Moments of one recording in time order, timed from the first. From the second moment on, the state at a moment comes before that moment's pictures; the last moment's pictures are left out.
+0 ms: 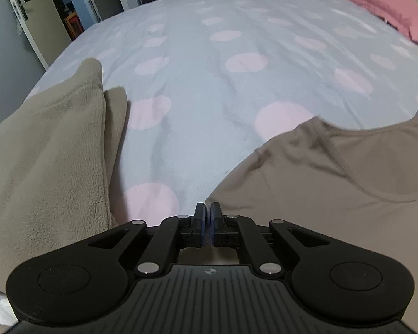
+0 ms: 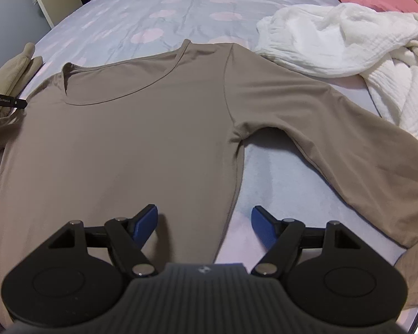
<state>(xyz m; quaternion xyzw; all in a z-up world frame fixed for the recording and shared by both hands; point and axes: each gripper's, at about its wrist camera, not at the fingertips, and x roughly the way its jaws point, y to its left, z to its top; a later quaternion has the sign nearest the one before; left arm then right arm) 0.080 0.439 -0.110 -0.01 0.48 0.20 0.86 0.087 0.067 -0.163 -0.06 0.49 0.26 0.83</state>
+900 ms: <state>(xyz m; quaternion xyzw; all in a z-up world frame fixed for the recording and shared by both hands) -0.079 0.241 -0.072 -0.04 0.48 0.04 0.88 -0.019 0.011 -0.133 -0.09 0.49 0.34 0.80</state>
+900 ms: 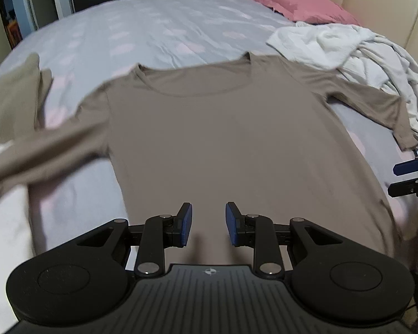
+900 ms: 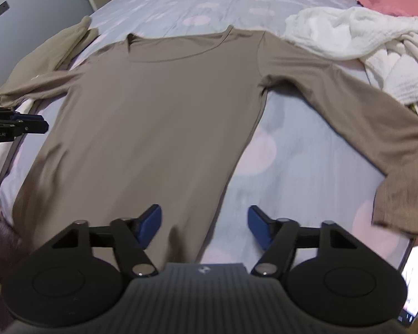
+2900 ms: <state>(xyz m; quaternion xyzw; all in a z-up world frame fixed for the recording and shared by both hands) -0.172 0.254 -0.083 -0.06 0.53 0.11 0.84 -0.096 0.057 -0.138 -0.23 0.51 0.42 0.71</state>
